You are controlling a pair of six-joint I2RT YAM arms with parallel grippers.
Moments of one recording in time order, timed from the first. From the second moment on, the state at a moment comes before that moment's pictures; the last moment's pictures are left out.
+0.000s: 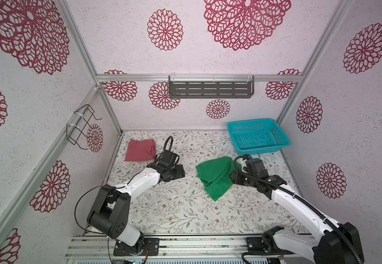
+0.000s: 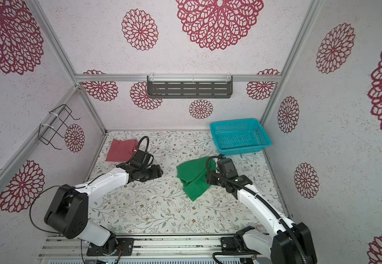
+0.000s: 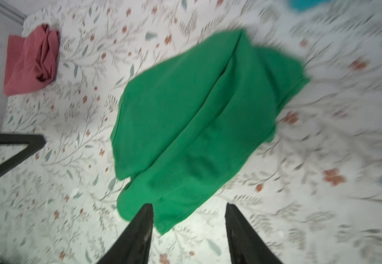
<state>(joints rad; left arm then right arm) -0.48 1.61 1.01 -0.38 0.10 -0.67 0.49 1.13 0.73 -0.46 -0.10 0.56</state>
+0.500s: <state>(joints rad) -0.52 1.70 1.05 -0.26 0.08 -0.75 0.86 1.35 0.58 -0.26 -0.03 0.93</state>
